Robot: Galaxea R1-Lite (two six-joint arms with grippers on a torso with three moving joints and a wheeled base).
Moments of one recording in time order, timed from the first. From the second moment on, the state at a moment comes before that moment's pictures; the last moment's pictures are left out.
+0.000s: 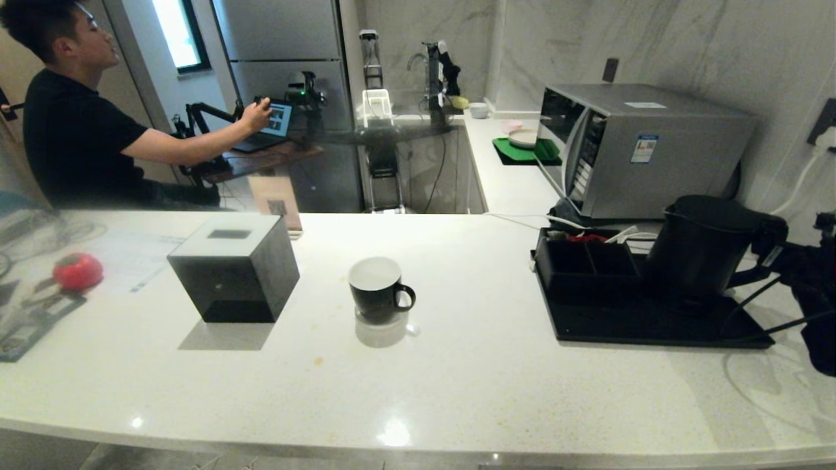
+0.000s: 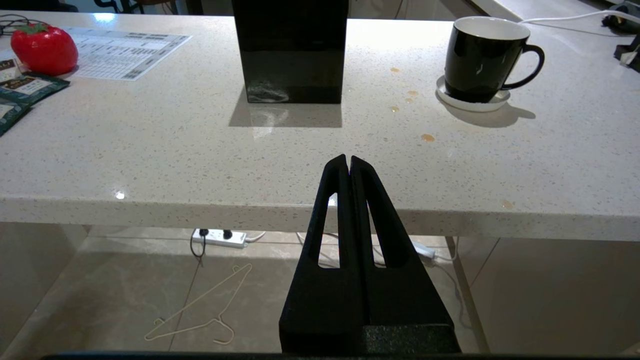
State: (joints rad) left arm 0.00 0.00 0.00 0.00 -0.01 -0.03; right arm -0.45 2.26 -0.91 -1.52 -0.06 0.03
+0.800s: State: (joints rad) left arm 0.00 0.00 0.00 0.00 -0.01 -0.03; right arm -0.46 2.29 -0.98 -1.52 -0.06 0.03
